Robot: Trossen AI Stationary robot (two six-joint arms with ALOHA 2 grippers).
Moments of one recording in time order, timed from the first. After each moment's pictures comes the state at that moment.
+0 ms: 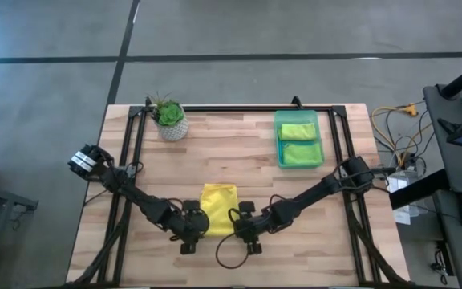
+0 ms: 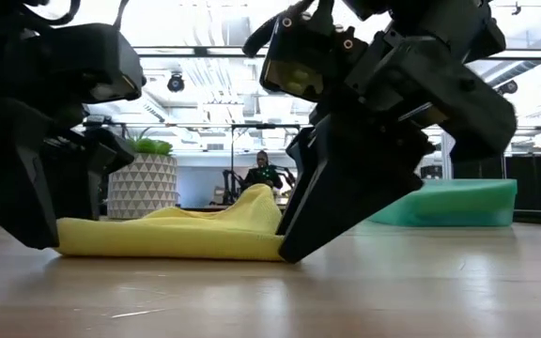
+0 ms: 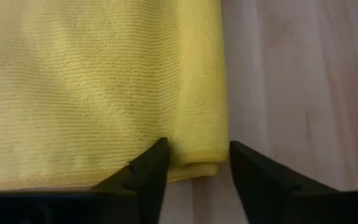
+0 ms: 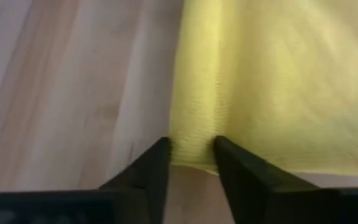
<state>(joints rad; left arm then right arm) -0.59 1.67 0.79 -0.15 -0.16 -0.57 0.43 2.08 1.21 -0.11 0.11 0.24</state>
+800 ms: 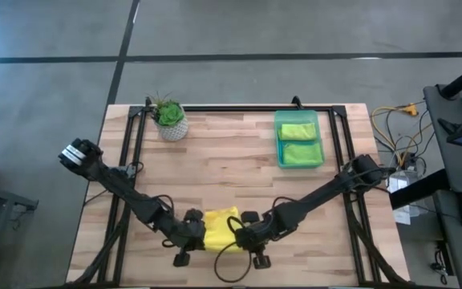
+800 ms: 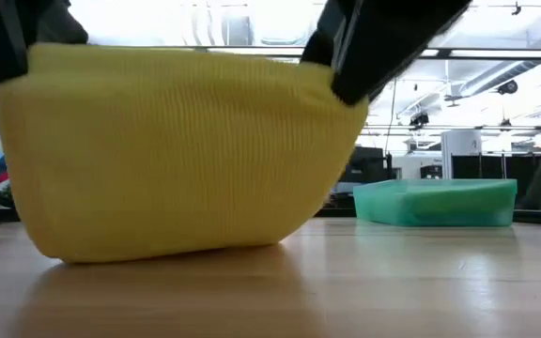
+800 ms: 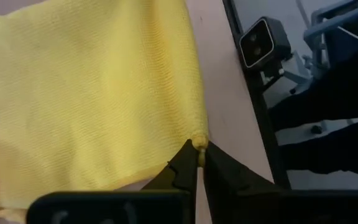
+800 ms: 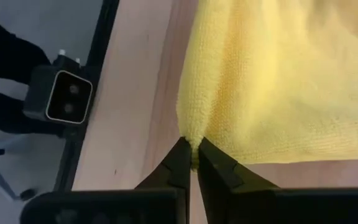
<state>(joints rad) -0.63 1.54 0.85 -0.04 -0.04 -0.57 0.49 1.98 1.45 -0.47 -0.09 0.34</state>
